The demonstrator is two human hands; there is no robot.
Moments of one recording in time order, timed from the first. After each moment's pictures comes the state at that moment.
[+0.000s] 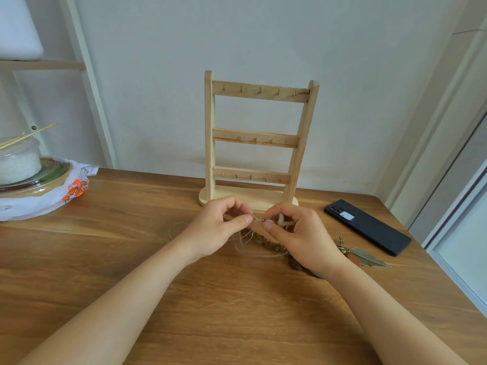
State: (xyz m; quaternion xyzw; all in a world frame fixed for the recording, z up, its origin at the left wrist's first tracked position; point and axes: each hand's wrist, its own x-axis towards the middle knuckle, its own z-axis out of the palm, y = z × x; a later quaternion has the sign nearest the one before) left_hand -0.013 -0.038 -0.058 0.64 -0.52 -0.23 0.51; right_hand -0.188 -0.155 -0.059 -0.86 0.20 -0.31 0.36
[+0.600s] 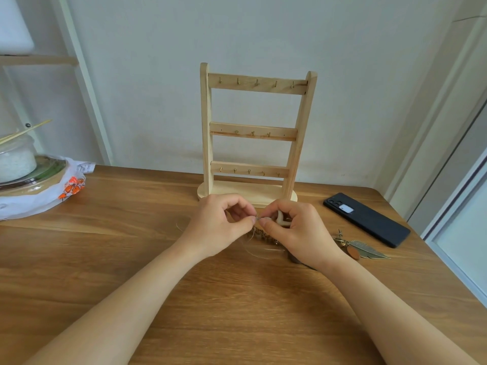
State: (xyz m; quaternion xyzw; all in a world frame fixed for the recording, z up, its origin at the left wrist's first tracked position) left_hand -0.026 -0.036 -0.057 0.64 -0.56 -0.10 0.51; right_hand -0.186 -0.149 -0.059 -0.86 0.19 -0.32 0.35
